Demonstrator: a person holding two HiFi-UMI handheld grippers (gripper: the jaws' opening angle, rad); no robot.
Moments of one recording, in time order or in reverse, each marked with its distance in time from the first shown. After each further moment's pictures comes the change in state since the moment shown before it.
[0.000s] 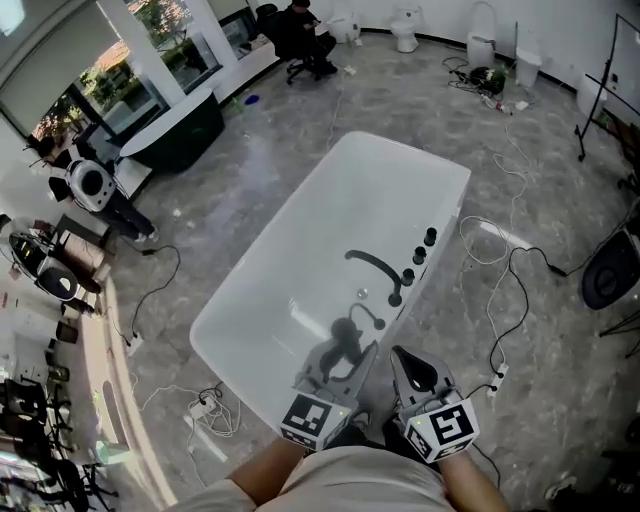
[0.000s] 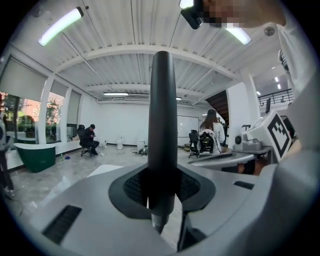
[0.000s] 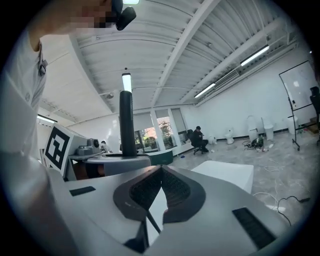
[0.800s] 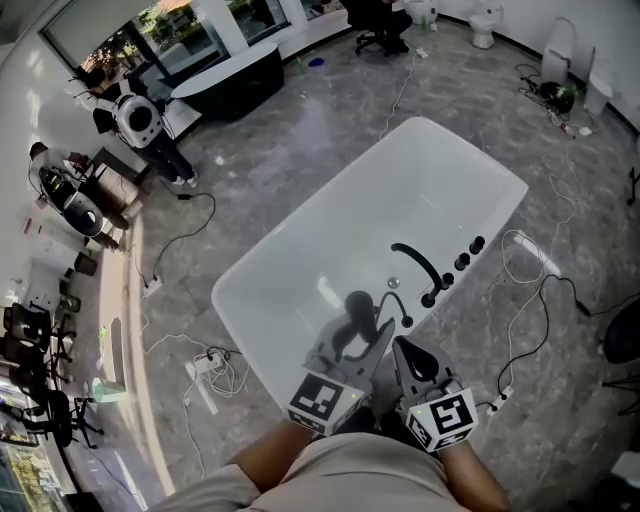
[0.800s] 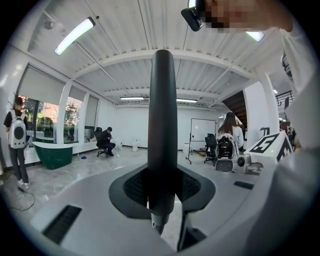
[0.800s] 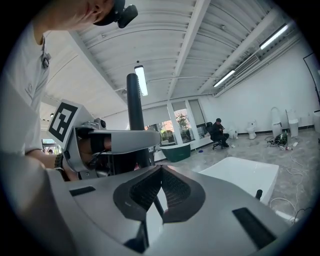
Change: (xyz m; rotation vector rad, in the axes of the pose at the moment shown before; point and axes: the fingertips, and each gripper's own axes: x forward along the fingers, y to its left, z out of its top) left arm -0.011 0.084 0.021 -0.048 -0.036 0.177; right arm 0.086 0.039 -0.017 -0.043 0.083 0.227
